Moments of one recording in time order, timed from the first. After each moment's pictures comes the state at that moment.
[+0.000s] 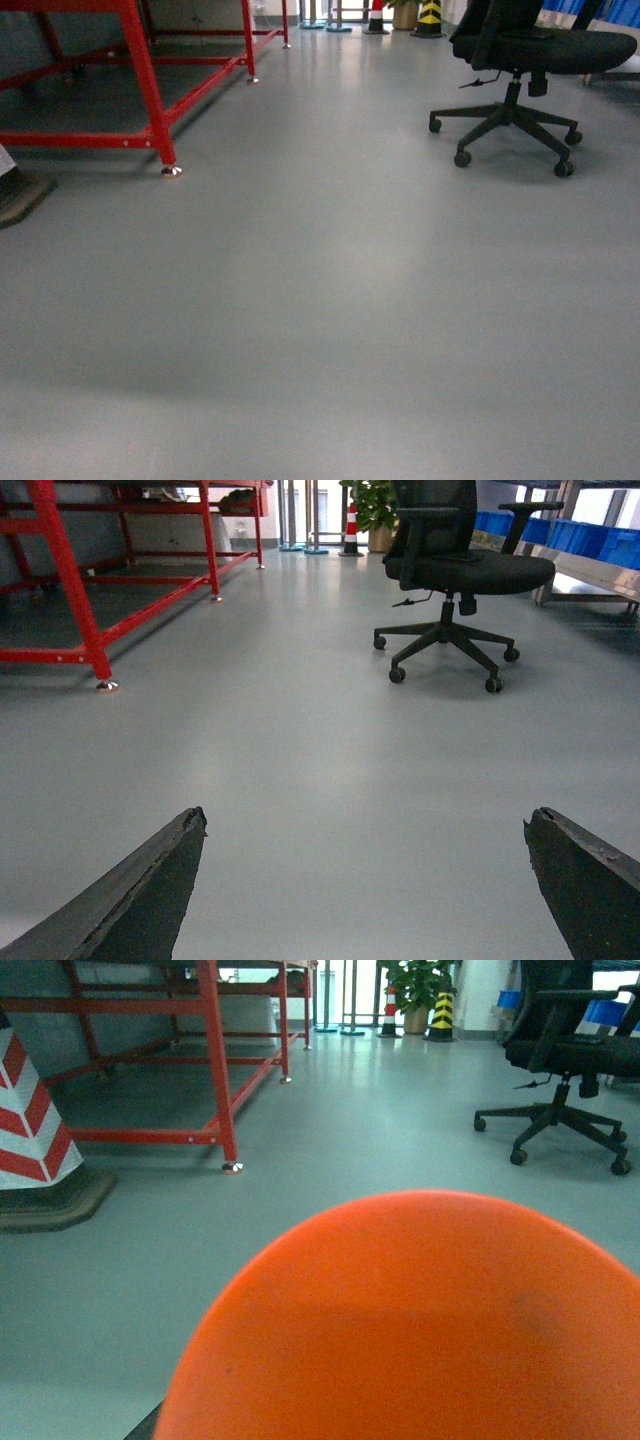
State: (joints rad) left arm 0.00 0.01 0.01 -0.01 0.00 0.00; right arm 0.00 0.00 0.01 -0.01 0.00 0.00
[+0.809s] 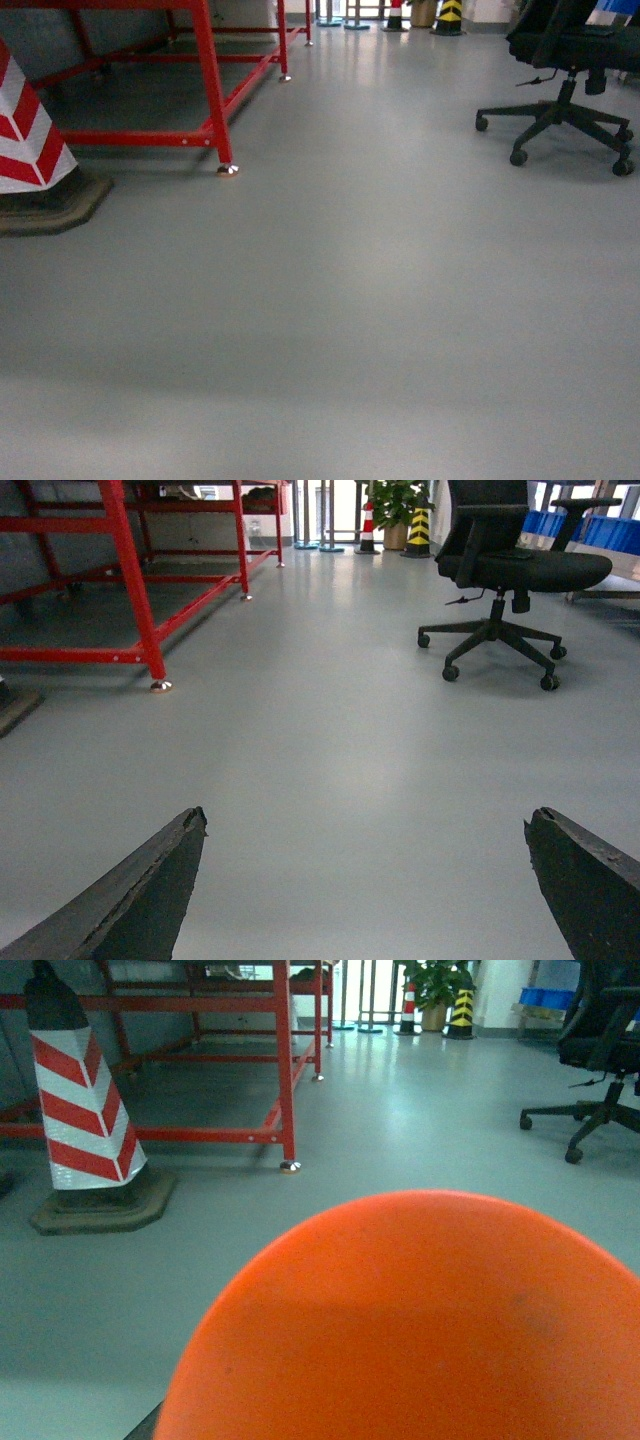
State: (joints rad) left arm 0.00 0.01 0.01 -0.01 0.00 0.00; right arm 0.00 0.00 0.01 0.00 0.00 0.00
